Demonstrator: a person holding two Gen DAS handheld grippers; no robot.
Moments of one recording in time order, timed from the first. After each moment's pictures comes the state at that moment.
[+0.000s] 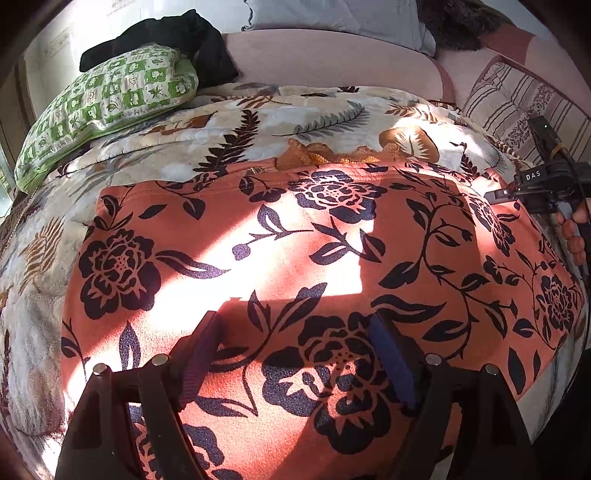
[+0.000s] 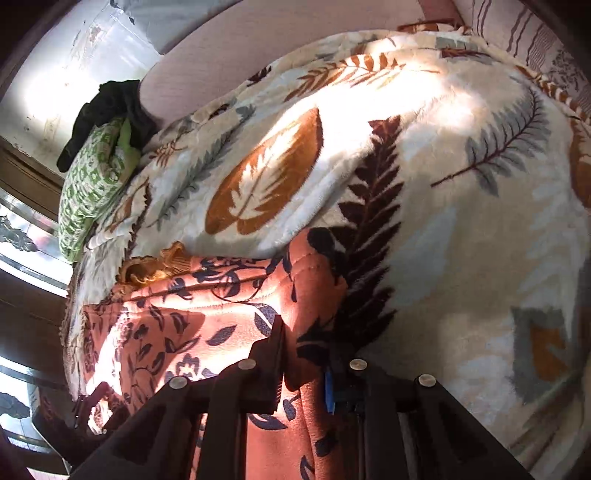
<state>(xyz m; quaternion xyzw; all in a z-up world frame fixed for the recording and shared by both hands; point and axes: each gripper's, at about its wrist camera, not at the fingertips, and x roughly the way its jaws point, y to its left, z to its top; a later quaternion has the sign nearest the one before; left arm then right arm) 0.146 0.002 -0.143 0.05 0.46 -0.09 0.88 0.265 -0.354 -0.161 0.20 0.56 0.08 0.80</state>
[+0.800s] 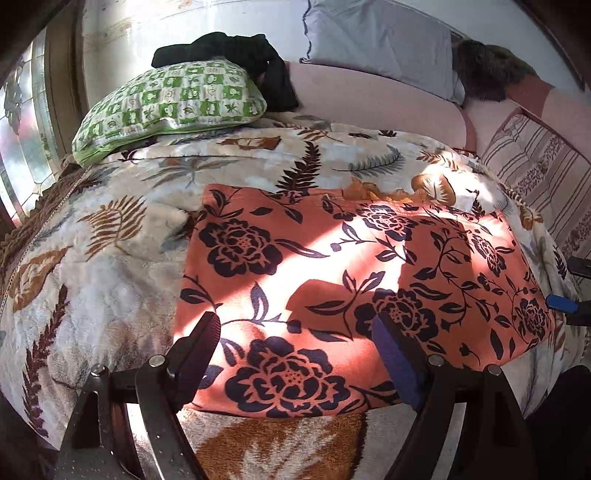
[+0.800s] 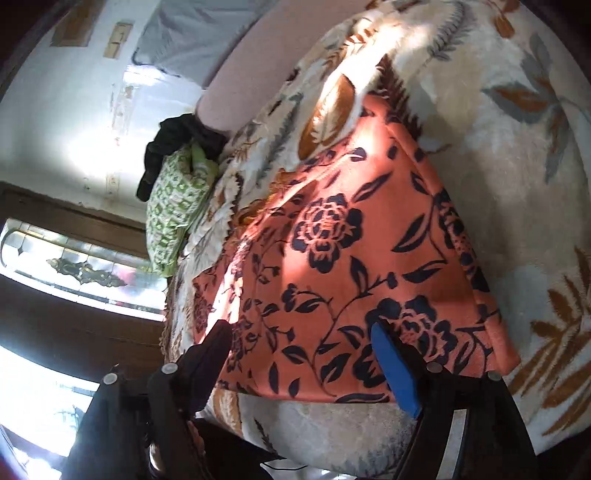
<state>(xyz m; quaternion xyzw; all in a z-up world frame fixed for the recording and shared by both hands) 0.084 0.086 -0.098 -0.02 0.42 -0.04 0.91 0.098 -0.310 -0.112 0.39 0.48 0.18 0.77</state>
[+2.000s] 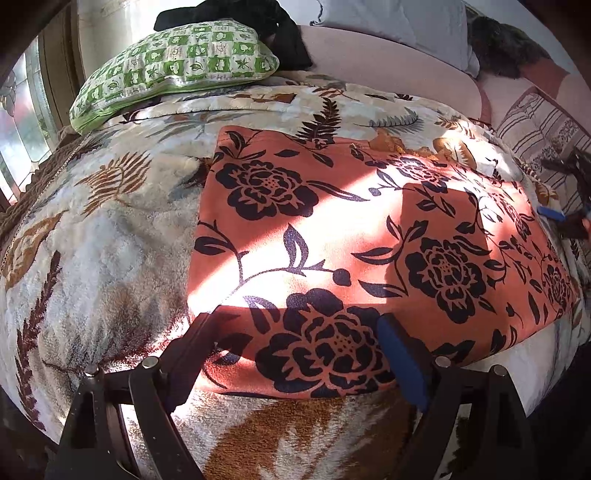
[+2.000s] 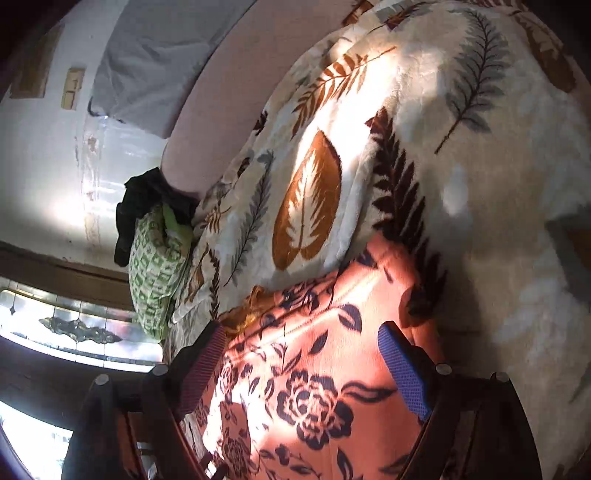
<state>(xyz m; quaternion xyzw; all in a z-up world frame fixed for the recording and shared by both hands) 0.091 0.102 -0.129 -0.02 0.47 -0.04 0.88 0.224 -0.360 -0.123 0.43 0.47 0.12 0.76</state>
